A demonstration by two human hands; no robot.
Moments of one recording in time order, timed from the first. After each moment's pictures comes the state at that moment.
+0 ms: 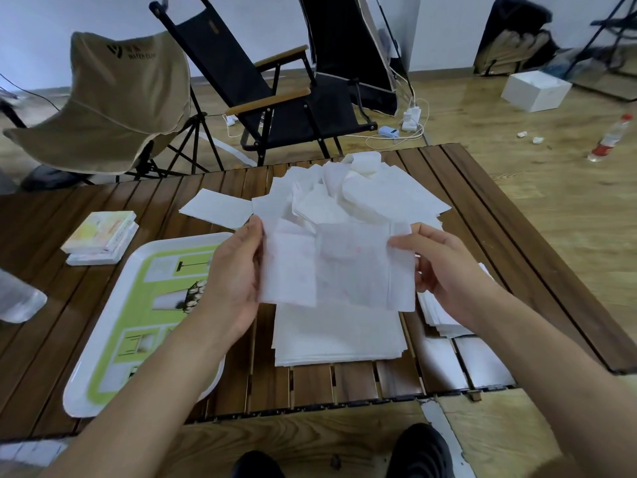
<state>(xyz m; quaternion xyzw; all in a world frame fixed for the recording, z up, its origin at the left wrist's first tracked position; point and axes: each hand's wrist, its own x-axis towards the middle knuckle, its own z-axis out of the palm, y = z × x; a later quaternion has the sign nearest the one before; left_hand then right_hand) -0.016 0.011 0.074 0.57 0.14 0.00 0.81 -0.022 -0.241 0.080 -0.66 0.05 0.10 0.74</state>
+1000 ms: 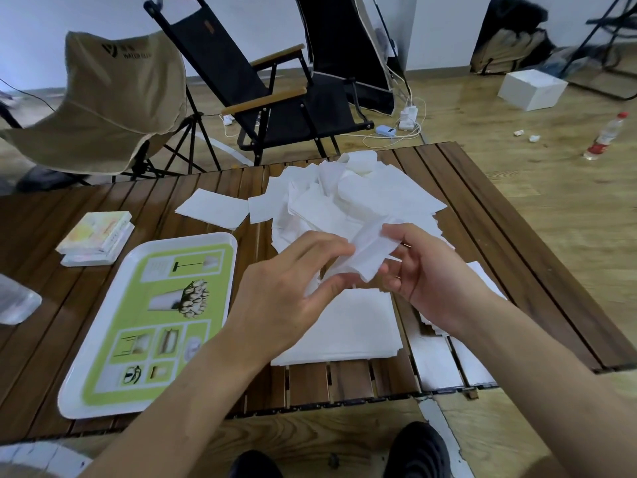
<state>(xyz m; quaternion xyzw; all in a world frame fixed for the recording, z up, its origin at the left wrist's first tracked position) -0.050 -0.018 0.078 0.88 -0.31 0.26 0.24 -0.029 -0.226 0.085 -0.55 0.04 0.17 0.81</state>
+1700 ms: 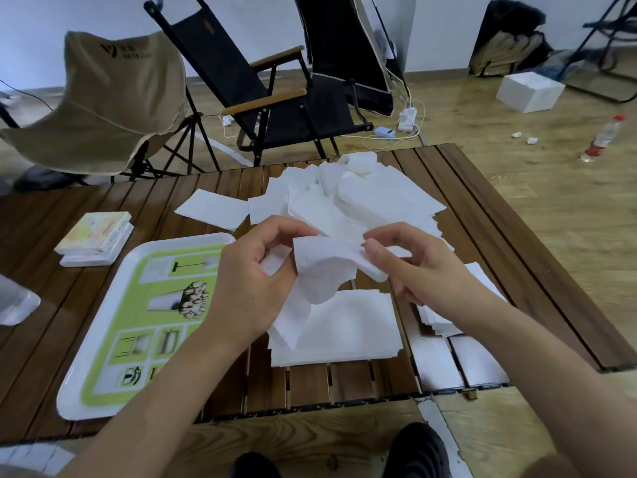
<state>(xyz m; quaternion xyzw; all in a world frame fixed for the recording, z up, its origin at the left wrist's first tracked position) -0.047 -0.003 0.090 0.82 -0.14 0.17 0.52 -0.040 -0.232 0.090 -0.81 -0.06 0.06 0.57</state>
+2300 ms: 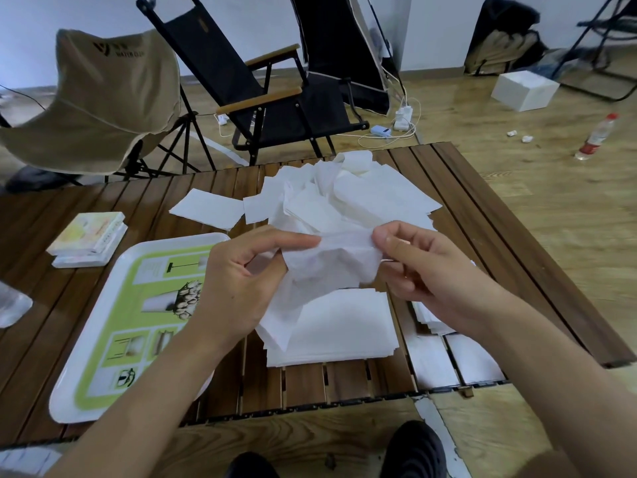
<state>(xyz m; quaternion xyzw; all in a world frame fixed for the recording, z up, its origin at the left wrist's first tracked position) -0.043 0.005 0.084 0.79 -0.19 0.15 0.56 -0.040 -0.237 0.096 -0.65 -0.06 0.15 0.74</state>
